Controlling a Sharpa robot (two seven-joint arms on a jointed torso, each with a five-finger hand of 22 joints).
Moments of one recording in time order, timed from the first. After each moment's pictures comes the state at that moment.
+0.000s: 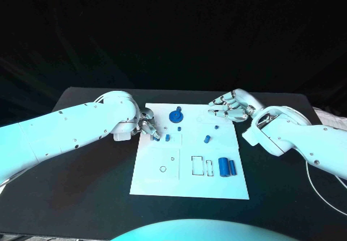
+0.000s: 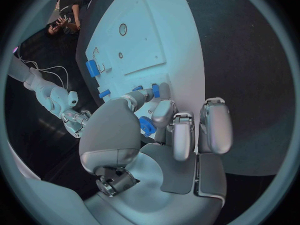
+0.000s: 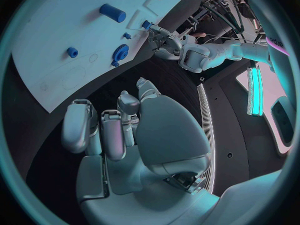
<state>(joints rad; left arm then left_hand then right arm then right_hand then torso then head) 1.24 -0.64 -0.02 1.34 -1.15 0.33 -0.58 1.04 -0.13 0.63 0.10 0.37 1.00 0.03 0.59 0.61 1.40 -0.05 1.16 1.10 1.47 -0.09 1.57 1.31 0.06 1.47 0.02 1.36 1.31 1.05 -0.91 0.11 1.57 -1.07 -0.41 -0.02 1.43 -0.02 0.00 0.25 0.36 1.00 0.14 0.07 0.07 1.29 0.05 0.99 1.11 1.46 -0.02 1.46 1.31 0.08 1.38 0.08 1.34 1.13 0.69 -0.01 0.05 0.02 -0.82</state>
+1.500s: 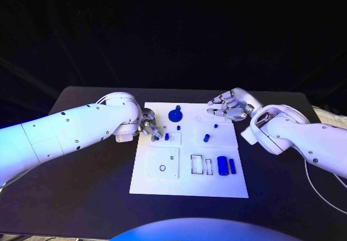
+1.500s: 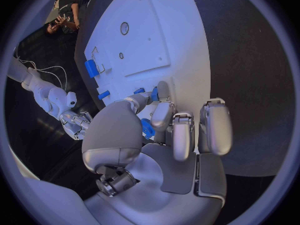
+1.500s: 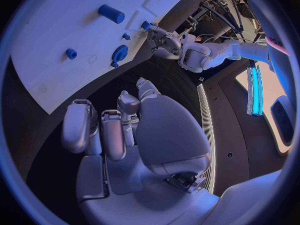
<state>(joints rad) 1.24 -0.62 -0.02 1.35 -1.14 0.30 -0.61 1.06 -0.09 0.58 0.11 0.38 1.06 0.01 0.57 0.59 1.42 -0.06 1.18 1.13 1.47 -0.10 1.57 1.31 0.06 1.47 0.01 1.37 1.31 1.05 -0.90 0.11 1.57 -1.07 -0.41 -0.02 1.43 -0.02 0.00 0.25 0.36 1.00 0.14 0.07 0.07 1.29 0.05 0.99 1.11 1.46 -0.02 1.46 1.31 0.08 1.38 0.08 1.34 1.12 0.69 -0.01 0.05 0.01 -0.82</state>
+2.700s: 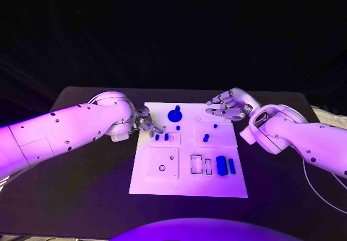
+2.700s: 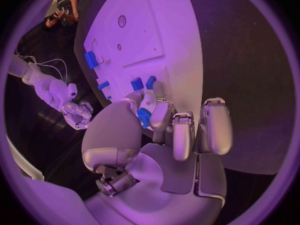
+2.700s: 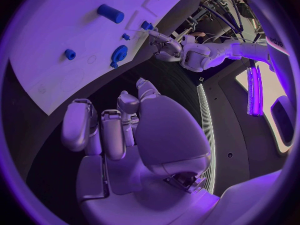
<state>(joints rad) 1.23 -0.67 -0.01 1.38 -1.14 0.22 -0.59 0.97 -0.12 0.24 0.24 0.27 1.09 0.00 0.56 0.58 1.43 -0.06 1.18 1.15 1.47 -0.10 1.57 1.31 0.06 1.47 0.01 1.37 1.31 1.05 -0.90 0.11 1.57 -1.07 -0.40 -0.02 1.43 -0.02 0.00 0.25 0.36 1.00 0.14 0.07 0.07 1.29 0.05 0.98 1.11 1.46 -0.02 1.46 1.31 0.08 1.37 0.08 1.33 1.11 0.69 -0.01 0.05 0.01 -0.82</state>
